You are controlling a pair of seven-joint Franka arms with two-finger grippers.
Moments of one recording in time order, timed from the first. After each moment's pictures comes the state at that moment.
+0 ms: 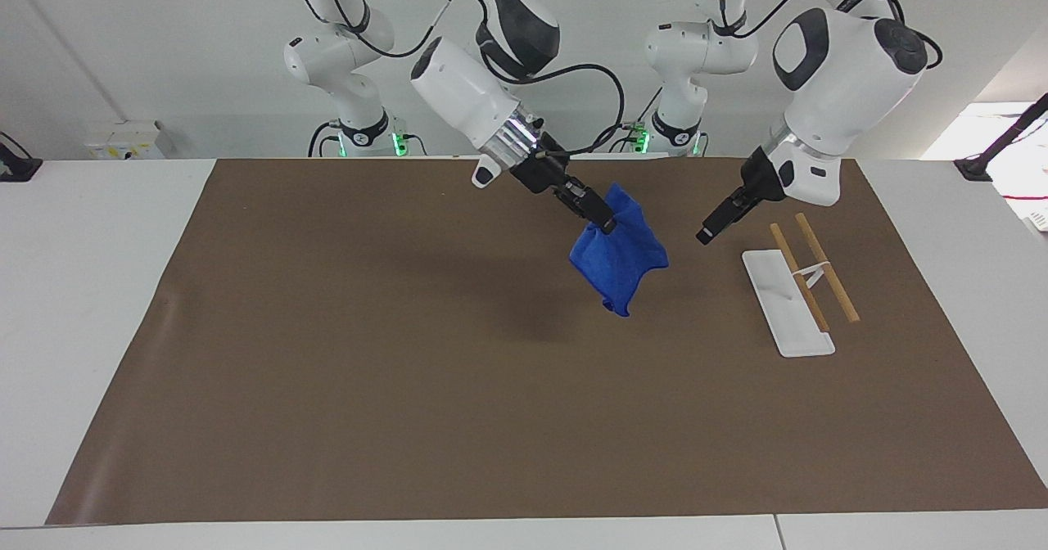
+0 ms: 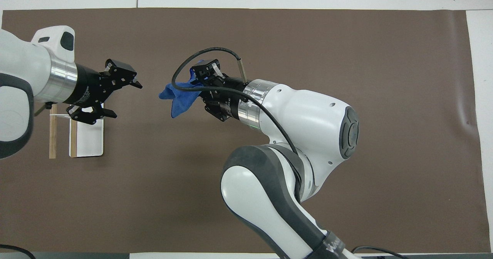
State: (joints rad) left arm -0.21 0.01 -0.02 -1.81 -0.31 1.87 -0.95; right arm 0.70 0.21 -0.02 -1.78 0.96 2.73 1.01
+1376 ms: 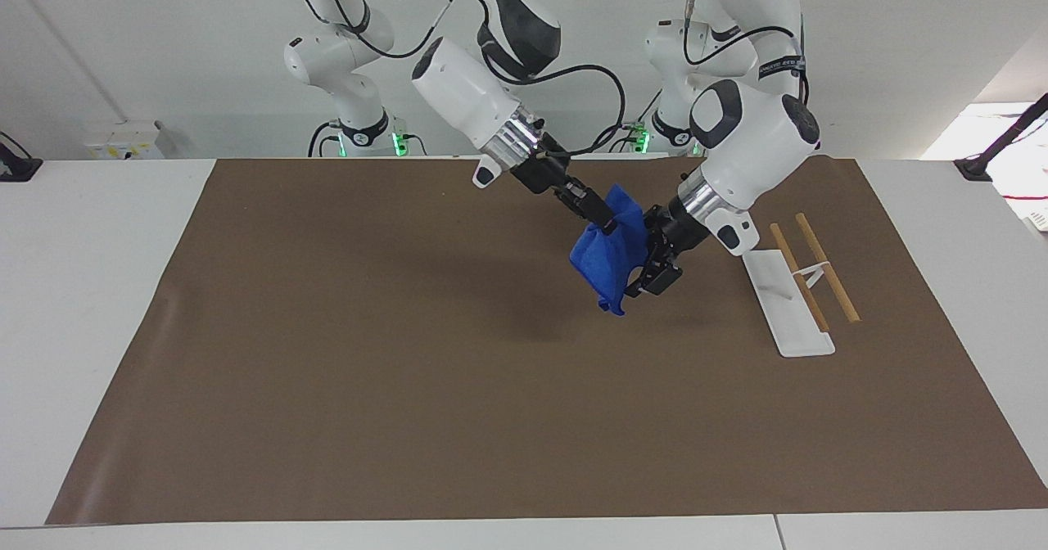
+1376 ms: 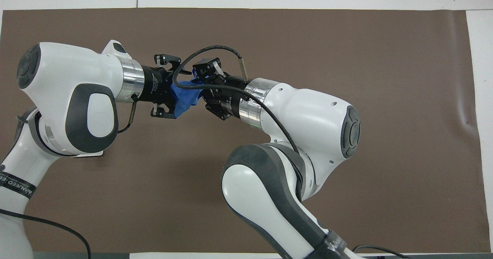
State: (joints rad) left arm -0.34 0.12 -0.02 -1.90 -0.58 2.21 -1.41; right arm 0.70 0.21 -0.03 -1.78 0.96 2.73 1.01
